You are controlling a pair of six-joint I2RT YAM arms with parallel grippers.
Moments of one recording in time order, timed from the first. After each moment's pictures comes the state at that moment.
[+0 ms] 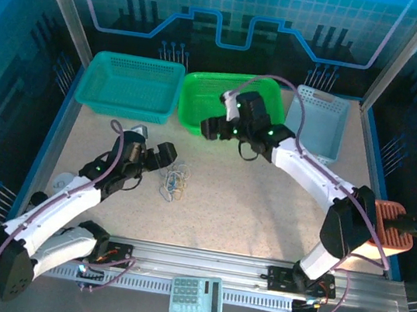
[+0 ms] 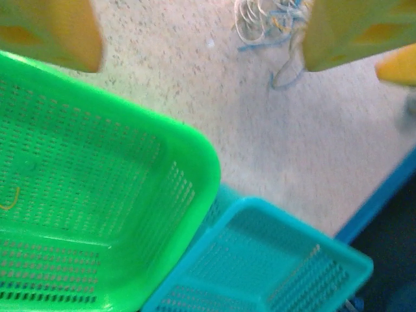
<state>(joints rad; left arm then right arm) -0.39 0.94 0.62 -0.33 -0.02 -0.83 0.65 1.64 1.39 -0.38 -0.12 0.22</state>
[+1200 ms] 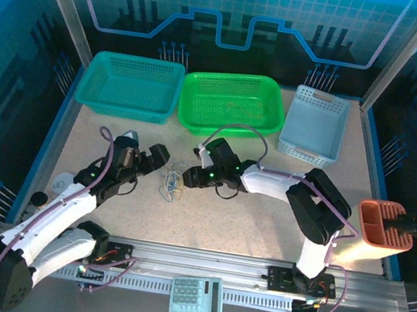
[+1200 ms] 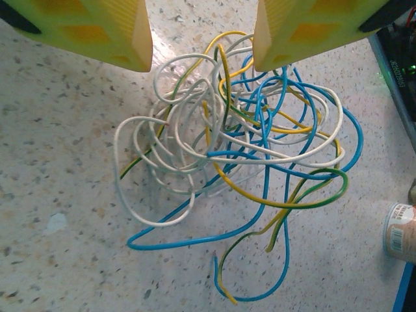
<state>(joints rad) -0.34 0.88 0.55 -0.34 0.00 -0.93 0.80 1.84 1.06 -0.07 -0.39 0.50</state>
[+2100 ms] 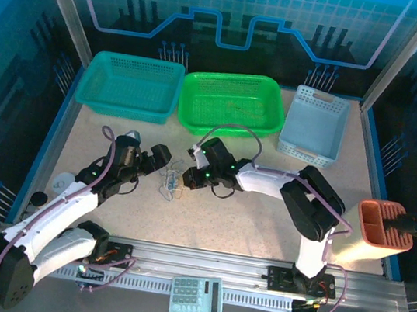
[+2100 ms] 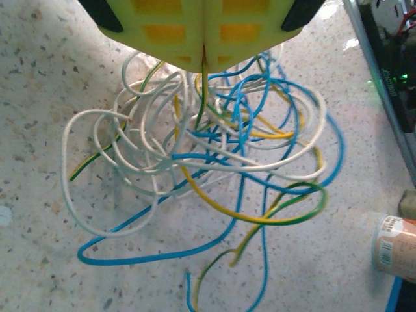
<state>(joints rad) -0.34 0.90 0.55 -0.32 0.03 -0.93 0.81 1.86 1.10 -0.09 -0.42 0.48</state>
